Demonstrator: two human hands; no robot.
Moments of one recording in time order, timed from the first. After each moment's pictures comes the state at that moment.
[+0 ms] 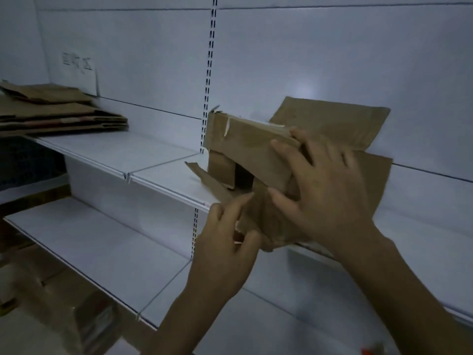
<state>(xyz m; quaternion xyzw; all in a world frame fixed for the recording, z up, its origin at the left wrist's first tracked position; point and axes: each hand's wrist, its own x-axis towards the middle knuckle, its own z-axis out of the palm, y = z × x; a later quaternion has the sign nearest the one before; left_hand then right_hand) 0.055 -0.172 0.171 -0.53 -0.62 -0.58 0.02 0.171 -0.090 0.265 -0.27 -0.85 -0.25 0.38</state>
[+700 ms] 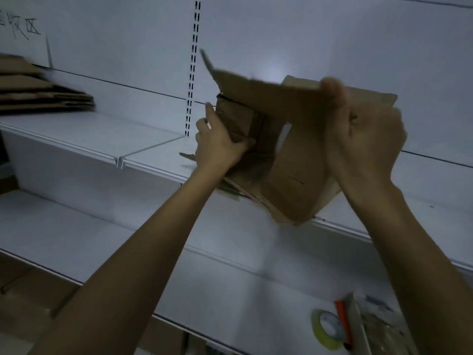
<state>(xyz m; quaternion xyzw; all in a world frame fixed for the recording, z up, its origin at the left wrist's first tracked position) -0.044 -0.080 0.237 -0.48 -0.69 -0.54 -0.04 0.142 -0.123 0.296 -0.33 -0.70 -0.13 0.62</state>
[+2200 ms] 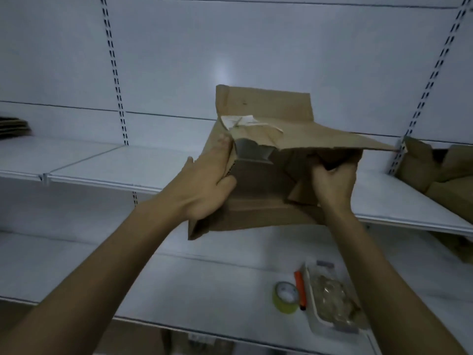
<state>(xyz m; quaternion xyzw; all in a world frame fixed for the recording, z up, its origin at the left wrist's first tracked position) 0.117 -0.182 0.252 -0.77 -0.56 -0.30 -0.03 0.333 -0.084 0.224 -0.43 -0.53 0.22 0.70</state>
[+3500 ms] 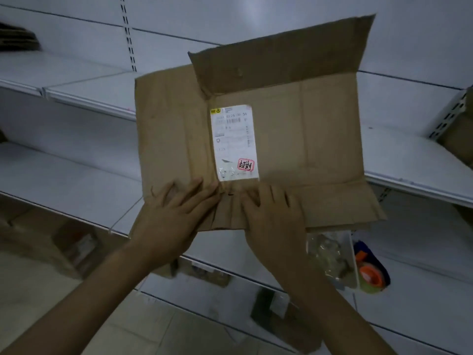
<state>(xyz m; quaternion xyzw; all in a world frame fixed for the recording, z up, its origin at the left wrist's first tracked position) 0.121 -0.233 0.090 -0.77 -0.61 -0.08 0.18 0.315 -0.176 0.107 -0.39 -0.85 -0.25 0.24</state>
